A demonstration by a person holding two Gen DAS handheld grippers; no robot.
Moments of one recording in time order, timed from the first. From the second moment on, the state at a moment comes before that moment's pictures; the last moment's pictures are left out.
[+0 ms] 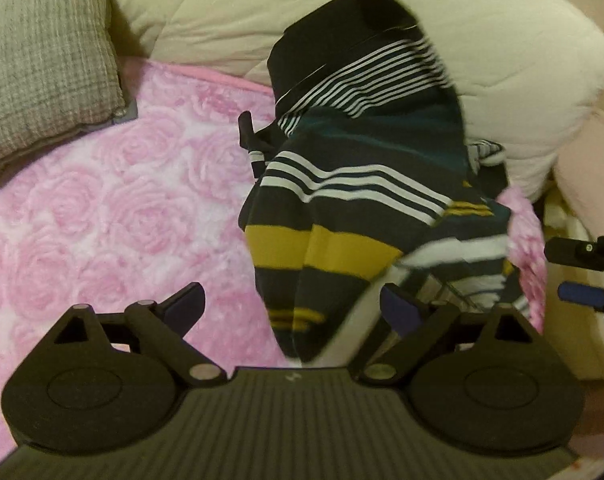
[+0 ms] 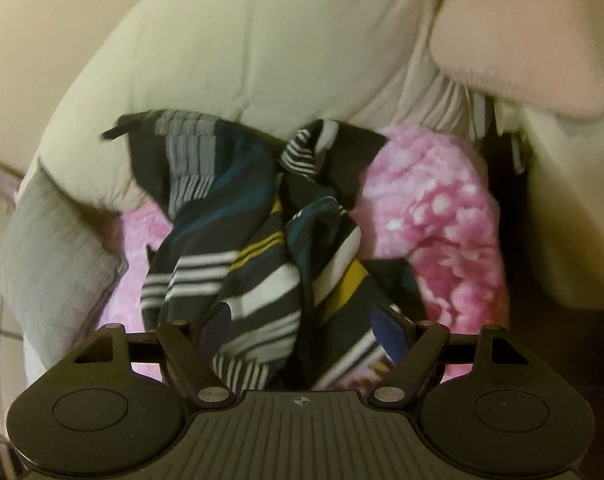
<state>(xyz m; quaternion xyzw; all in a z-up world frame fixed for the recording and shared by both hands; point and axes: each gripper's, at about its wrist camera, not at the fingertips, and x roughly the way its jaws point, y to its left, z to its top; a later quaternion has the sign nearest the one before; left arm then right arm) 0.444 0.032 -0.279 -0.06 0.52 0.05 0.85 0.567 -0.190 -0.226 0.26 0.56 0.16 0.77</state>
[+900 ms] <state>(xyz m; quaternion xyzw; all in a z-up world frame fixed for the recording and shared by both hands) 0.398 0.059 -0.204 -0.17 0.42 0.04 0.89 0.515 -0.074 -0.104 0.08 0.44 0.43 0.79</state>
